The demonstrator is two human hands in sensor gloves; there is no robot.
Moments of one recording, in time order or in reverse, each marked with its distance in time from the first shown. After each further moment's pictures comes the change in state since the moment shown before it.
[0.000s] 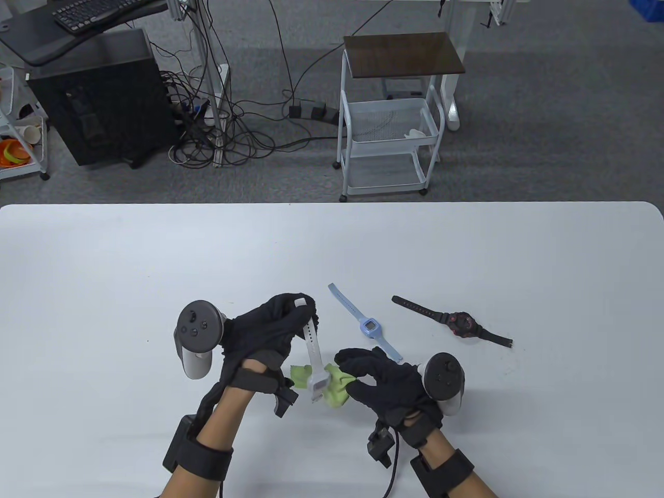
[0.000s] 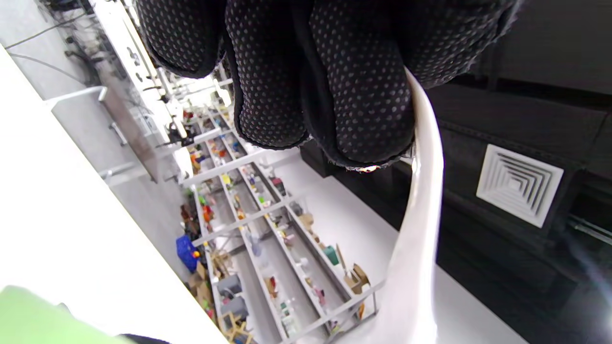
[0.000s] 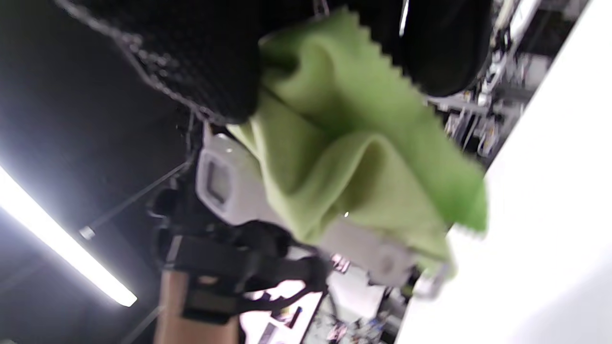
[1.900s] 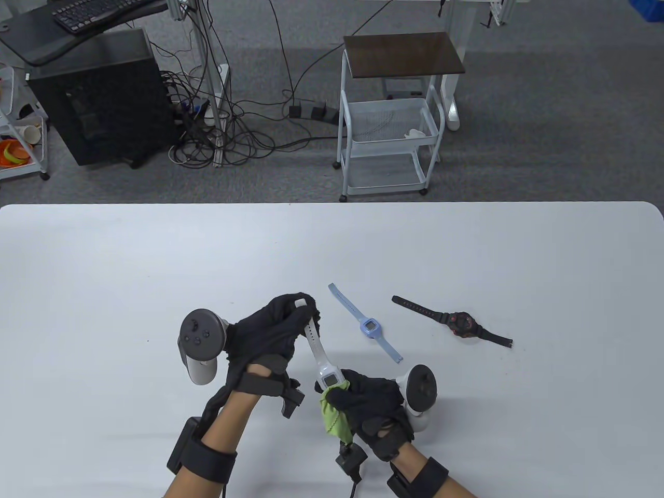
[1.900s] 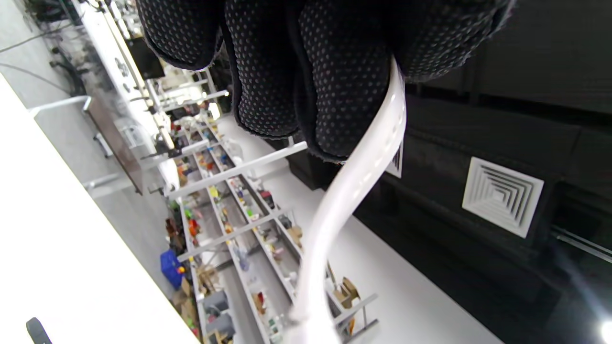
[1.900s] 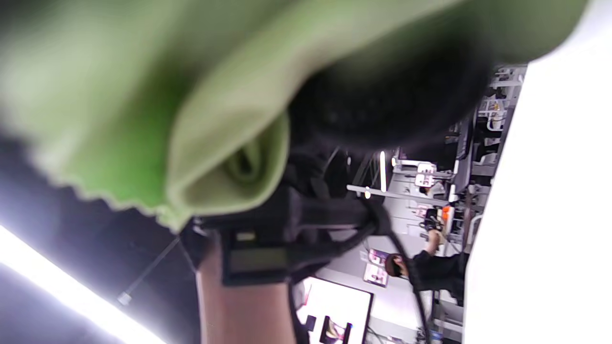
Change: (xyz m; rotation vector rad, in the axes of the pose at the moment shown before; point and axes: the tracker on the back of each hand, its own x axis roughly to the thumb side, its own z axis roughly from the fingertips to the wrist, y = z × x) left_hand 0.009 -0.010 0.005 0.031 -0.044 0.009; right_hand -0.009 0.035 0.001 -0.082 0.009 -0.127
